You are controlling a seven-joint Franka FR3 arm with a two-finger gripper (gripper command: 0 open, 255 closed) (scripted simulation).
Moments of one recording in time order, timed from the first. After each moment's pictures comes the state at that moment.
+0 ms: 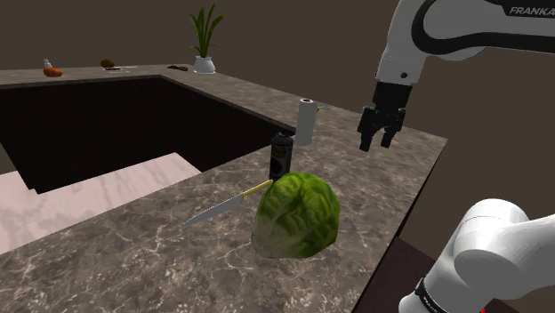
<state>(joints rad) 0.01 -0.81 -0.06 -2.37 0.07 1.50 0.15</state>
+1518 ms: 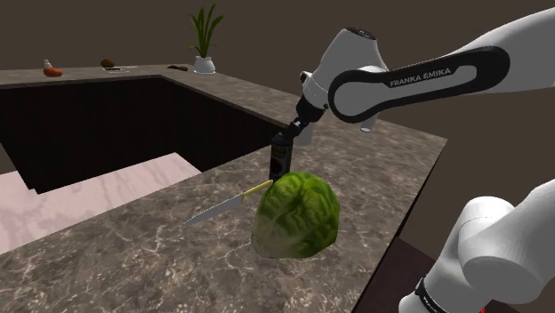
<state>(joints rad) 0.14 -0.44 0.01 -2.42 -0.04 2.44 -0.16</state>
